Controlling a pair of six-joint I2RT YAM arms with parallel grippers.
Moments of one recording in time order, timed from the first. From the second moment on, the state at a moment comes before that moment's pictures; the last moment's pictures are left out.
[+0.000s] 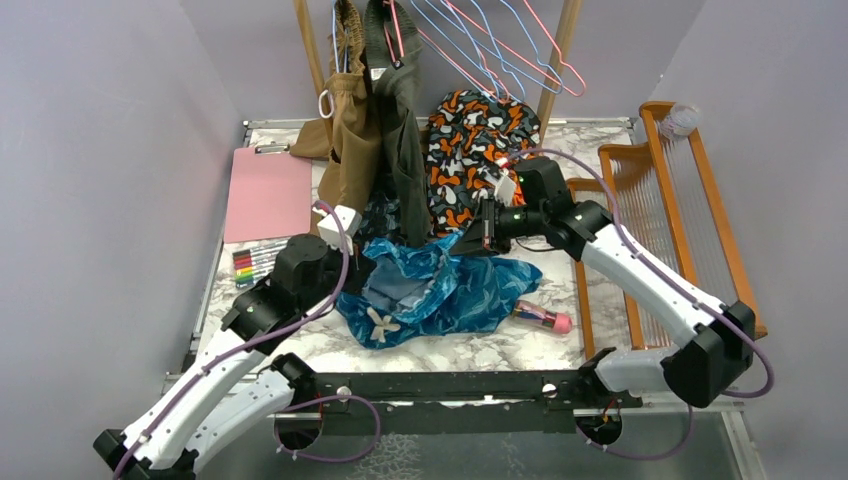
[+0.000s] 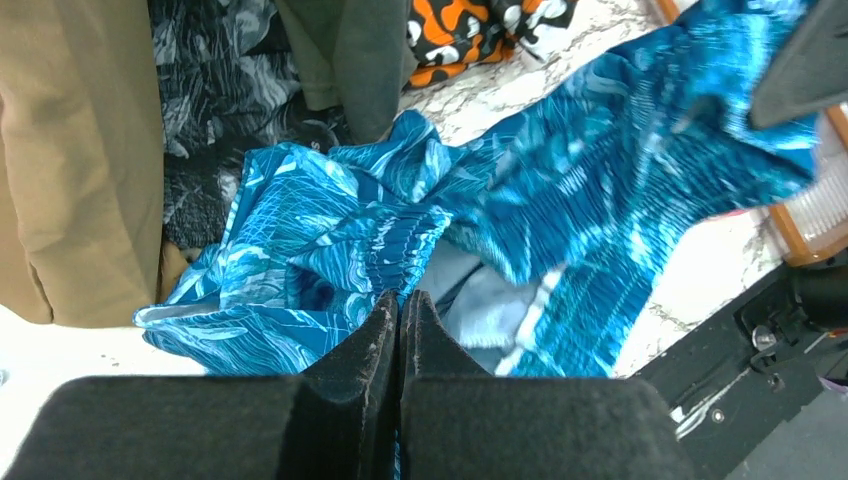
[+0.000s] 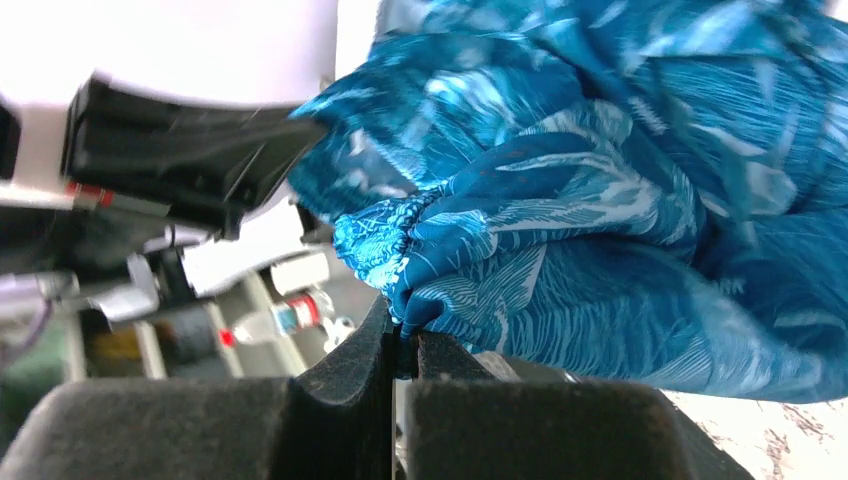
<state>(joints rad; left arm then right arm) -0.65 0.64 0.76 -0.53 0.00 -0.30 0.63 1.29 1.21 -0.58 -0.62 0.74</state>
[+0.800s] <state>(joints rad) -0.65 0.94 0.73 -0.50 -0.33 -0.38 0.47 1.58 1.03 -0.39 -0.47 0.90</state>
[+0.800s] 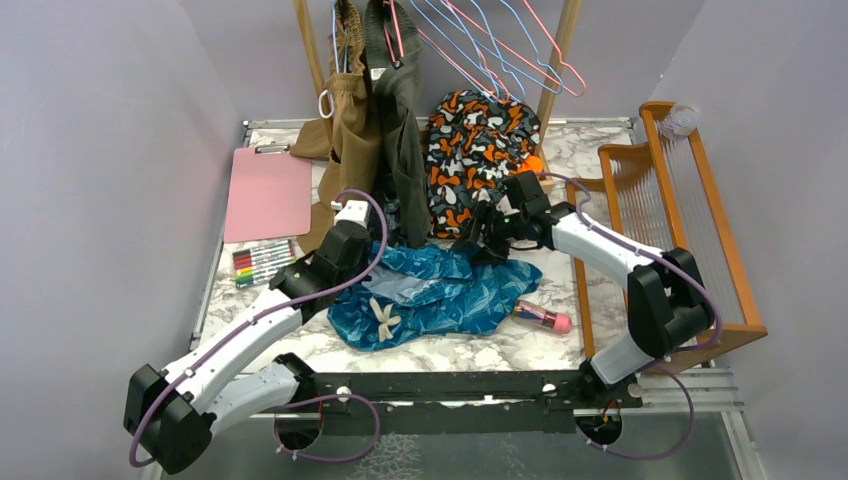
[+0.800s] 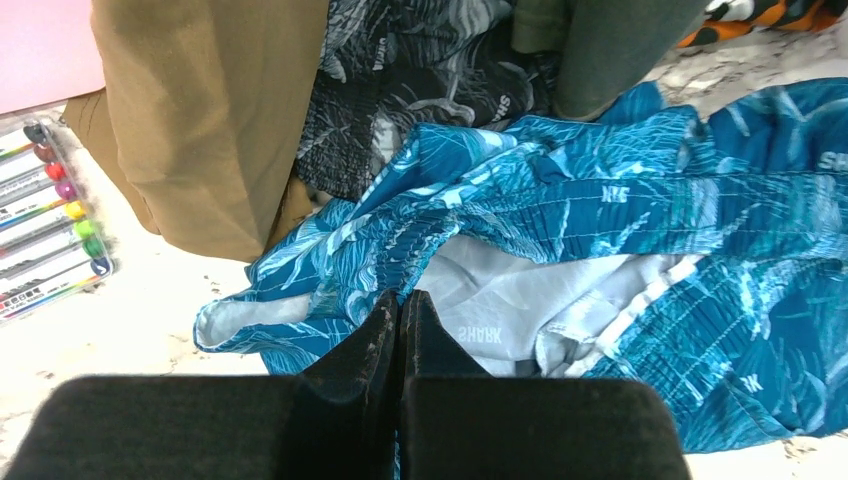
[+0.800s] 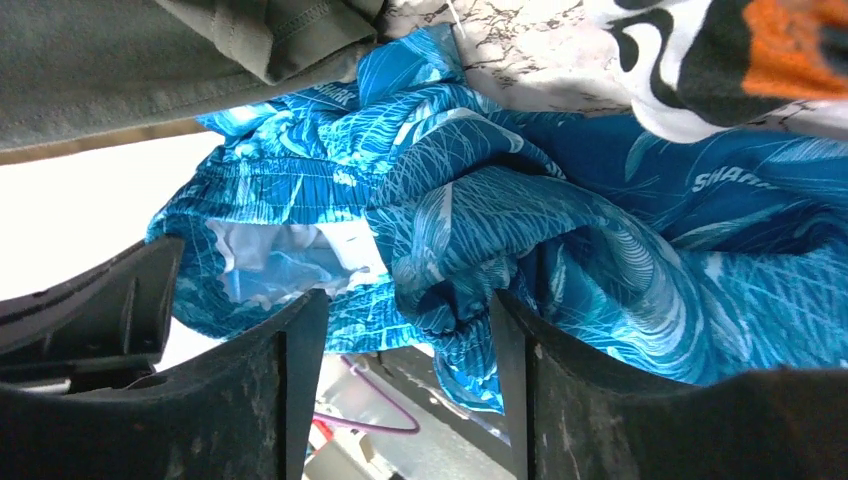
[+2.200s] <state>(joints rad) -0.65 0.96 0.72 -0.46 -0.38 -0.39 0.87 1.33 0.43 0.41 0.32 0.36</state>
